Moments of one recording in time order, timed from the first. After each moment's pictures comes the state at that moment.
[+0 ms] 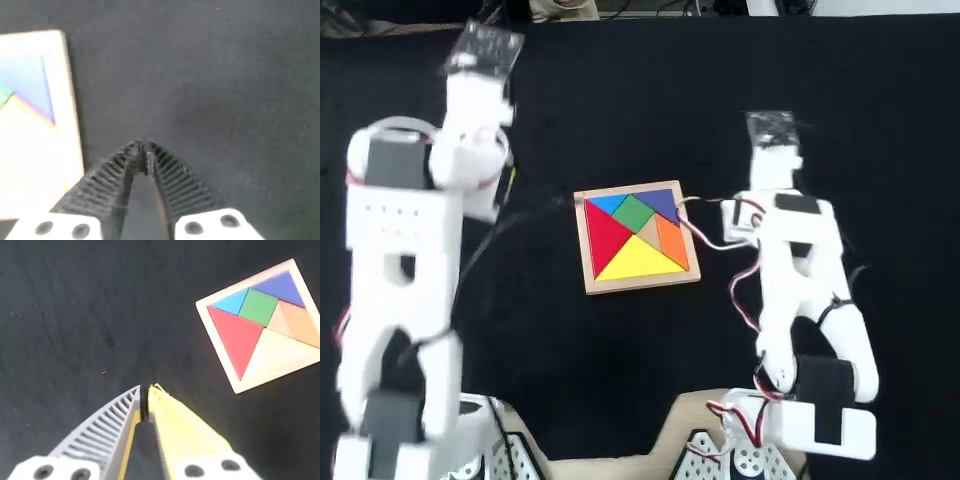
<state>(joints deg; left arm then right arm) 0.0 -18.1 -6.3 94.0 -12.5 5.5 -7.5 35.9 47.6 10.8</state>
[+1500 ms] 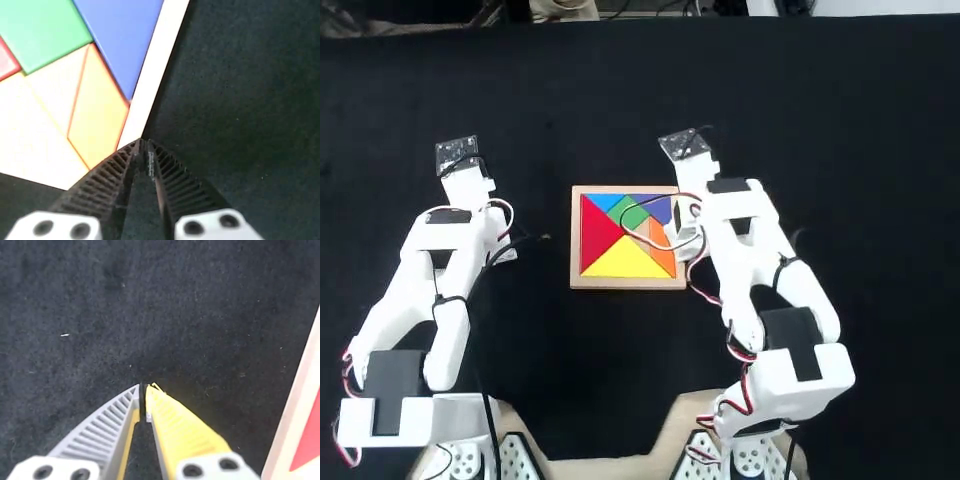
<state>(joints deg) -7.0 -4.9 42.3 41.2 11.5 -8.0 7.7 28.1 55.3 12.4</state>
